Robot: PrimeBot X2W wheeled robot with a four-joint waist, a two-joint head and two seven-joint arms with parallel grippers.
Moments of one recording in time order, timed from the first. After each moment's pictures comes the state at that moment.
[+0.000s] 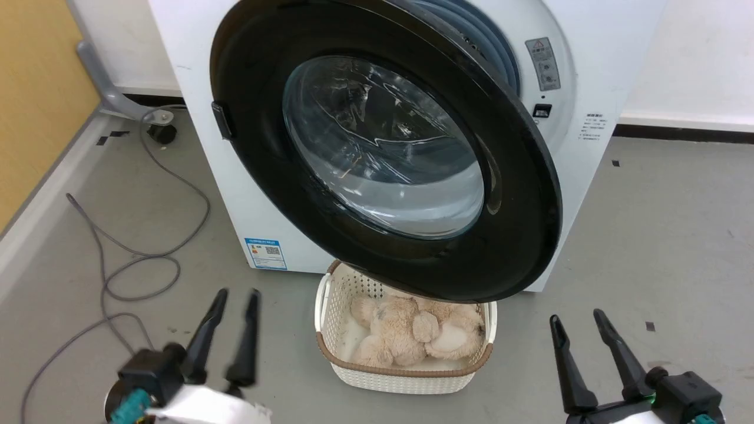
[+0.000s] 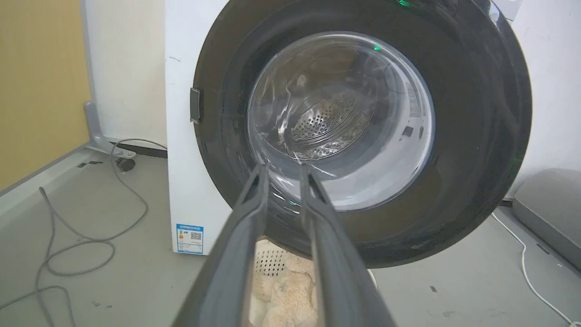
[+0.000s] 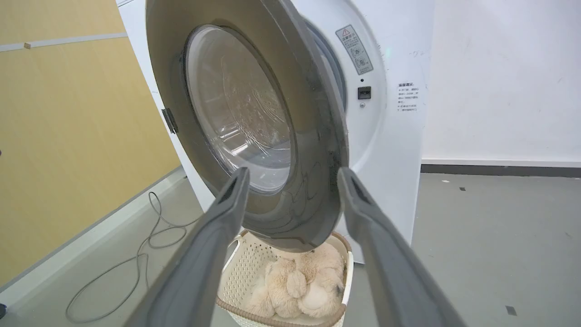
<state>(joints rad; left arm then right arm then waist) -0.02 0.30 -0.27 0.04 -0.53 0.05 -0.26 0.09 -0.07 0.09 0.04 0.22 0.13 -0.26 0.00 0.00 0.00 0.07</state>
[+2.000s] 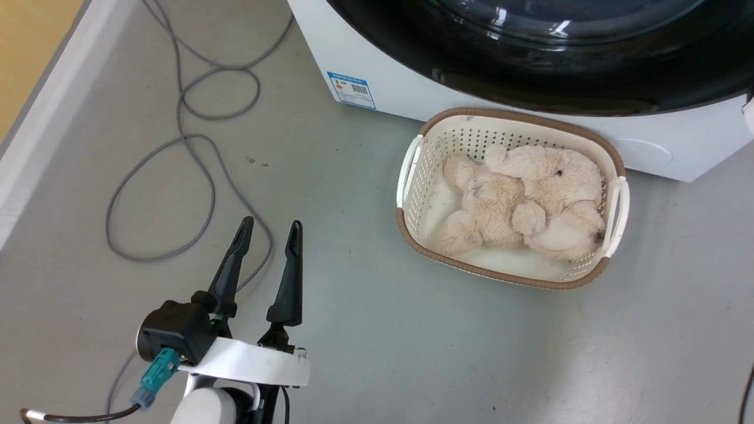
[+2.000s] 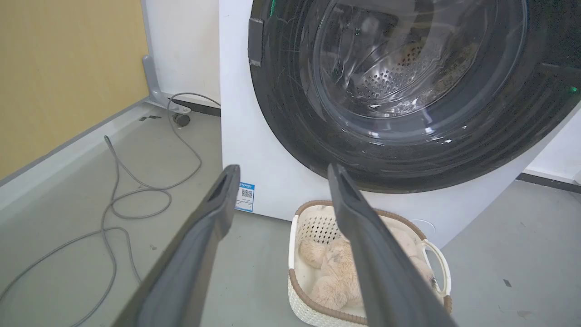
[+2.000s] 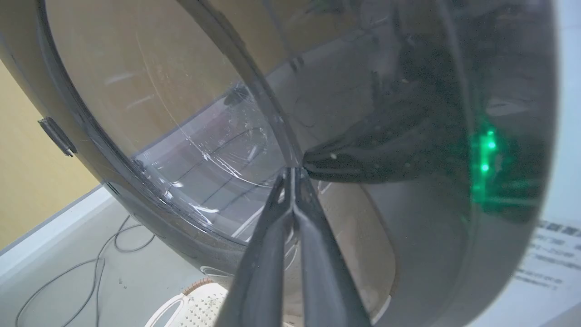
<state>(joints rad) -0.13 0.05 -0.15 -0.01 -0.28 -0.08 -0.26 -0.93 -0.46 0.11 0.61 0.47 0.14 -0.01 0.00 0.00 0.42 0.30</state>
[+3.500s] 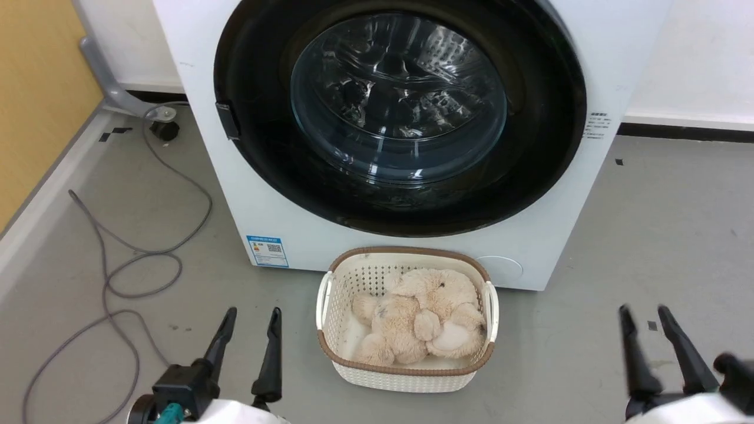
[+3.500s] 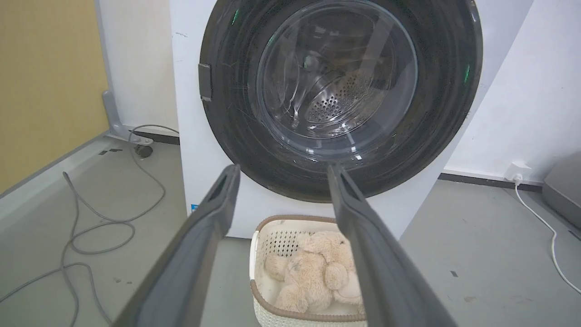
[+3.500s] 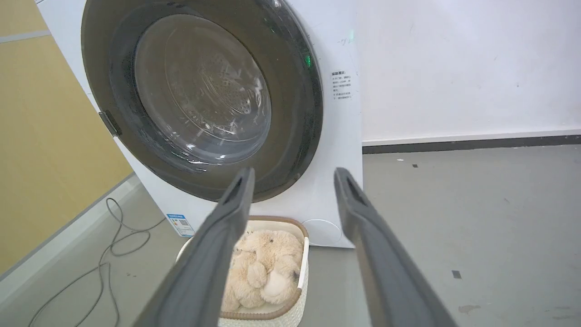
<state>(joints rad) 0.02 0.05 -0.07 0.14 -0.21 -0.08 -0.26 0.05 -0.15 -0.04 0.08 0.33 0.13 -0.18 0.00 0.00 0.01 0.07</state>
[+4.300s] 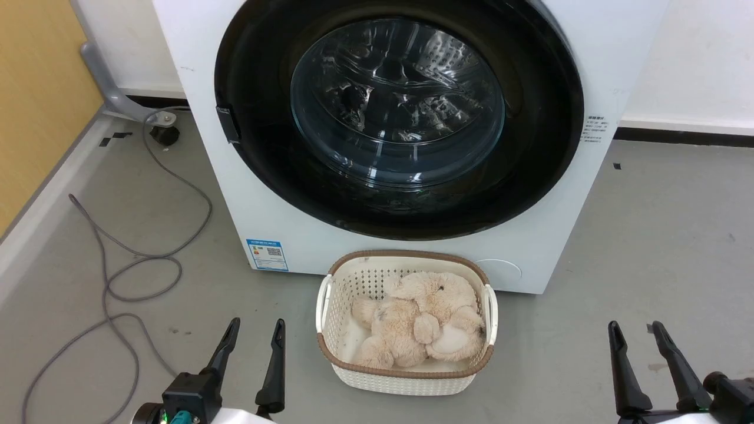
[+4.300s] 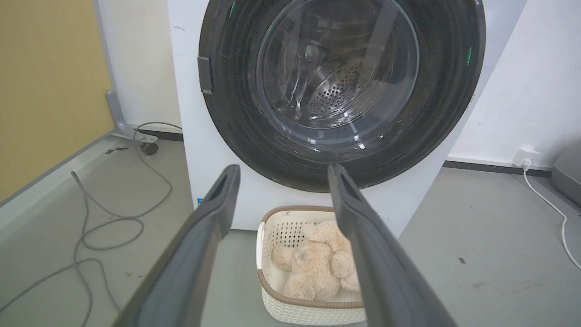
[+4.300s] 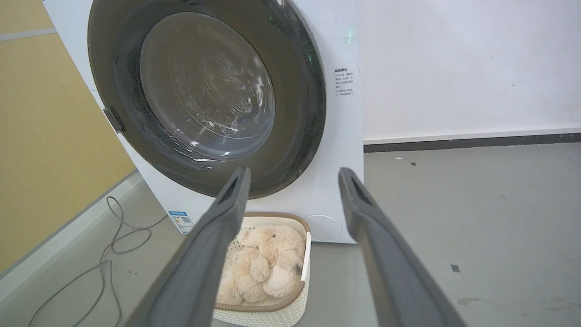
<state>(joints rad) 0.04 0.05 -0.08 0.15 -0.17 -0.07 -0.26 0.13 -0.09 -0.05 0.03 0.26 0.13 -0.18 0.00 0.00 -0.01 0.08</state>
